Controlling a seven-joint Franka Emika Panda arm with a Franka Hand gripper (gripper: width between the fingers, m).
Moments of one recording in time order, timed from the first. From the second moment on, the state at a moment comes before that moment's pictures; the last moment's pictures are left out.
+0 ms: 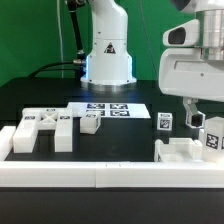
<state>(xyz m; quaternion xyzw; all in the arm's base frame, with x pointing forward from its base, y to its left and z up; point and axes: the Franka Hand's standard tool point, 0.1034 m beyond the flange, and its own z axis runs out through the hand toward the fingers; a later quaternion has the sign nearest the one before) 0.635 0.128 0.075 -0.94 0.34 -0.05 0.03</state>
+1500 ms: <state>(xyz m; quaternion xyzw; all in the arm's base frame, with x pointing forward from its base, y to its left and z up) 0.637 0.126 0.077 -0.99 -0.16 -0.04 -0.01</state>
